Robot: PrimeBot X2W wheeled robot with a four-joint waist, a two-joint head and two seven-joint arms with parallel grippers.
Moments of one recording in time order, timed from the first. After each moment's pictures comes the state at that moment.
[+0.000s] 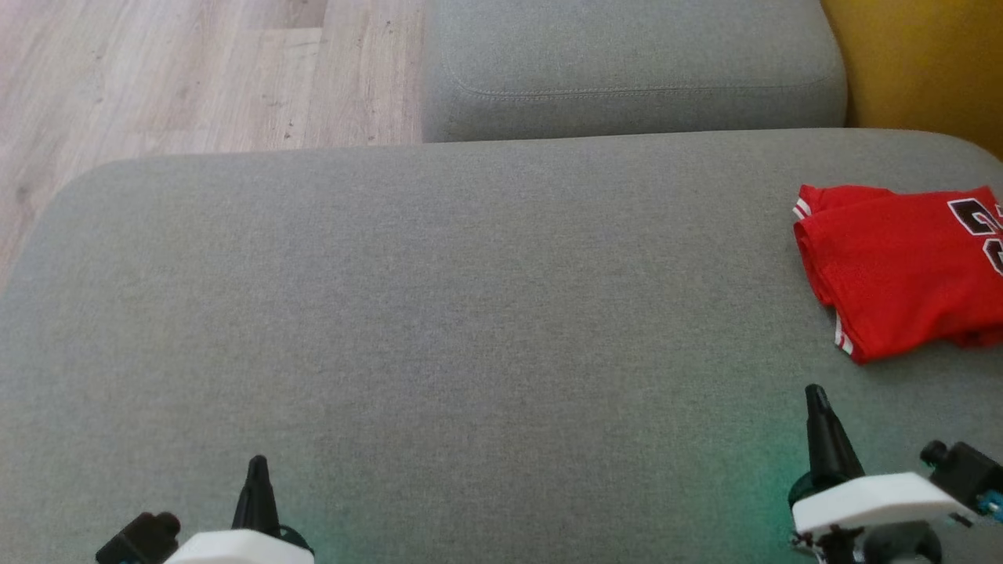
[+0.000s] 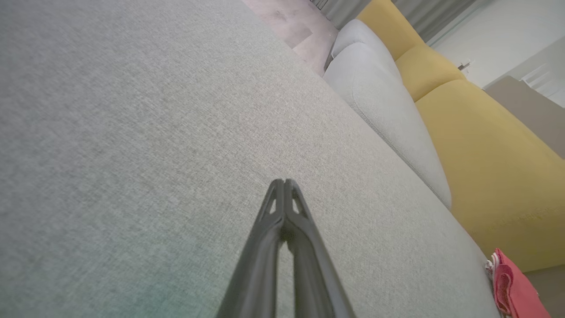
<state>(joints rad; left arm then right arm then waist) 0.08 0.19 -0.29 0.24 -1.03 0.10 -0.11 0.08 -0.05 0.02 0.26 0.74 0.13 -0.05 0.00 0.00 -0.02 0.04</state>
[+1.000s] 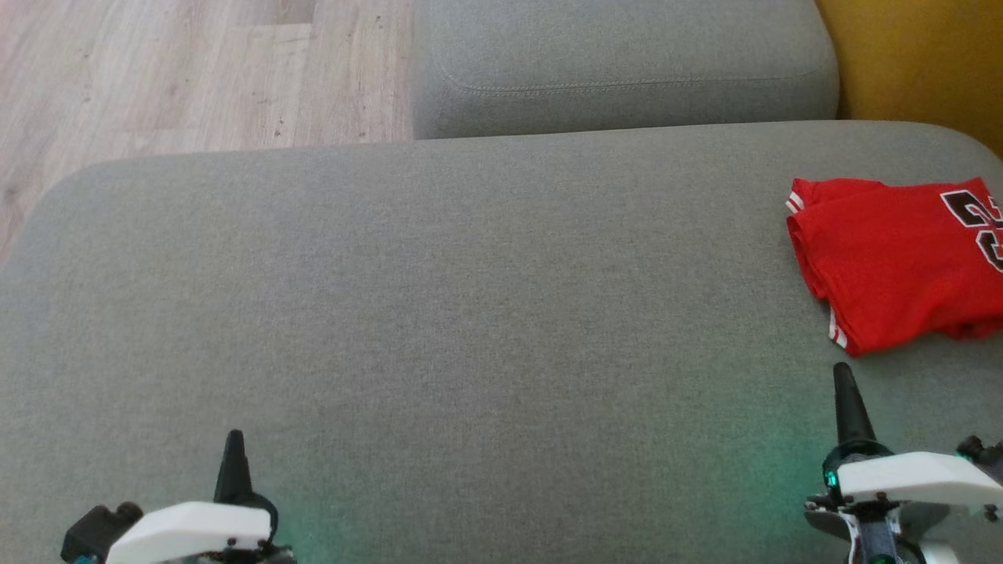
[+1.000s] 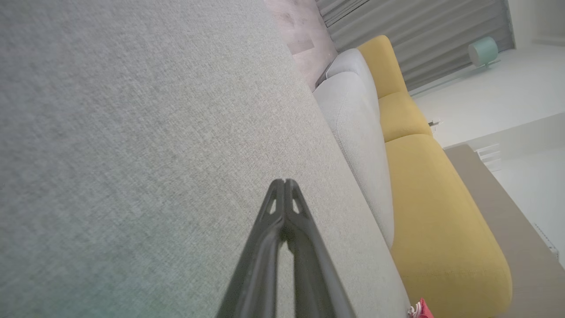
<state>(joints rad) 0.03 0.14 -0.15 0.25 -1.27 0.02 -0.03 0.02 -0.05 -0.03 0.27 1.10 0.13 0.00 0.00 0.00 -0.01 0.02</state>
